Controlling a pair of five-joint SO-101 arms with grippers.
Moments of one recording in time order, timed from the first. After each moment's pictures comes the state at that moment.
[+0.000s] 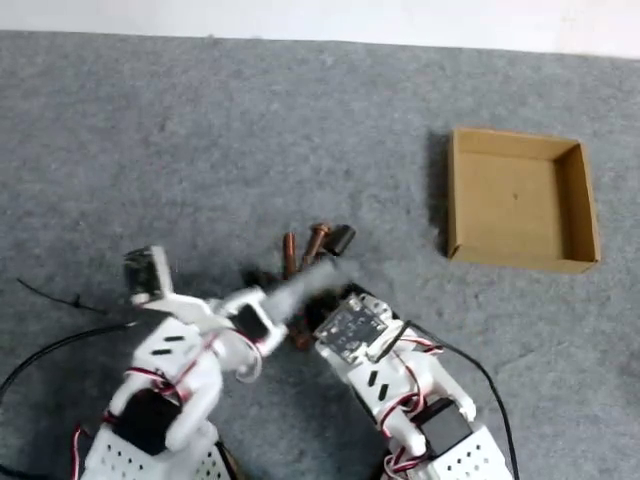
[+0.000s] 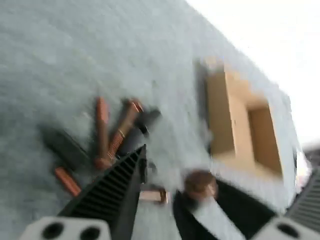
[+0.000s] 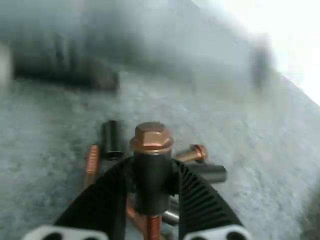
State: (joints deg) left arm 19.7 -103.7 85.5 51.1 54.3; right arm -36.8 -104.3 96.0 36.7 24.0
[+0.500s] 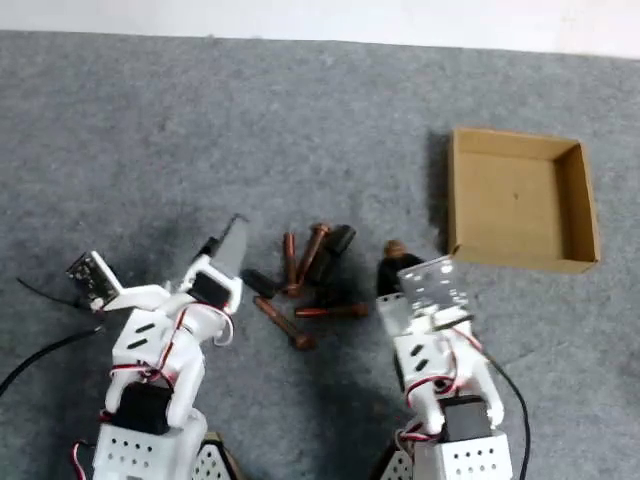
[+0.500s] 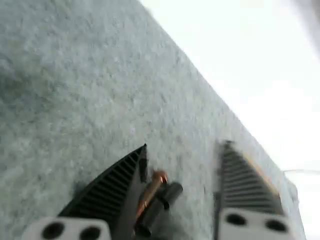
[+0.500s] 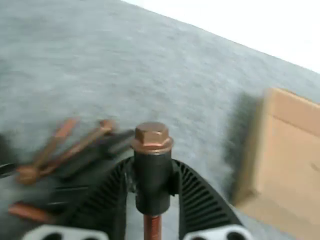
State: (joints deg) left arm 4.6 -103.7 93.1 36.7 56.5; right arm -14.0 -104.3 95.6 36.9 15.0
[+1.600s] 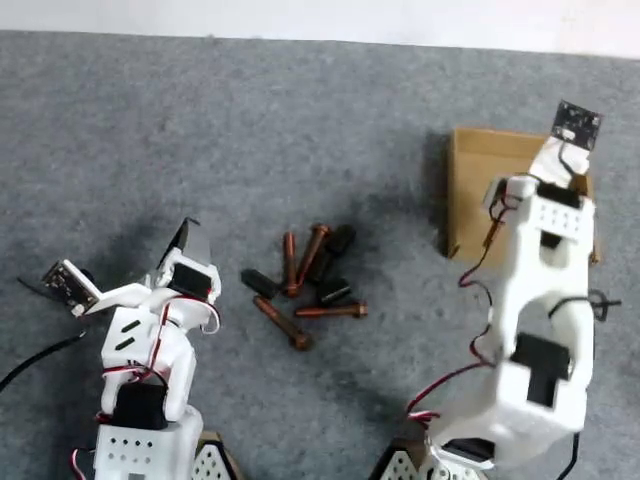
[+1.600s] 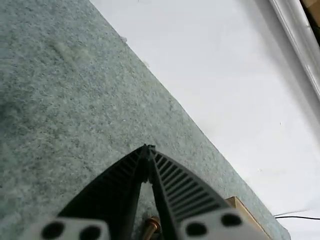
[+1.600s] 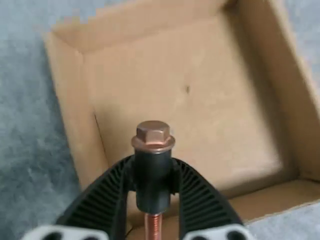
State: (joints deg) left arm -1.5 -103.6 96.0 26.9 56.7; right arm 13.7 4.4 13.6 45.4 -2.7
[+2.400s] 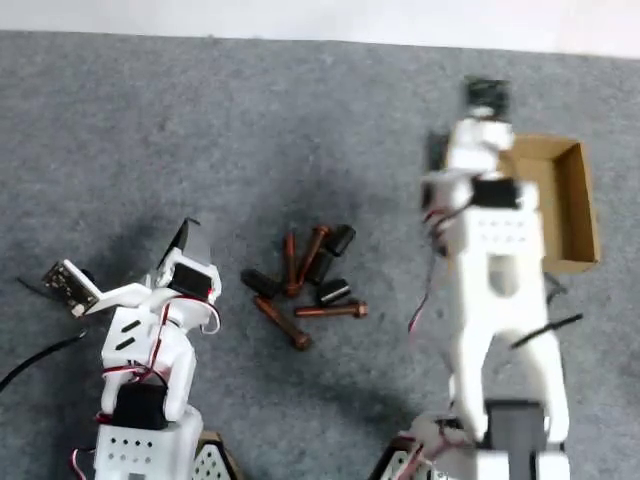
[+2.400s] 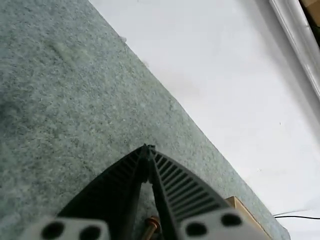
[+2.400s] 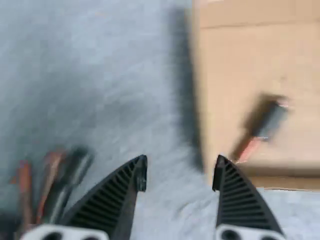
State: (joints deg) left arm -1.5 -103.6 96.0 26.9 56.7; right arm -5.7 -14.2 17.0 61.2 -1.0
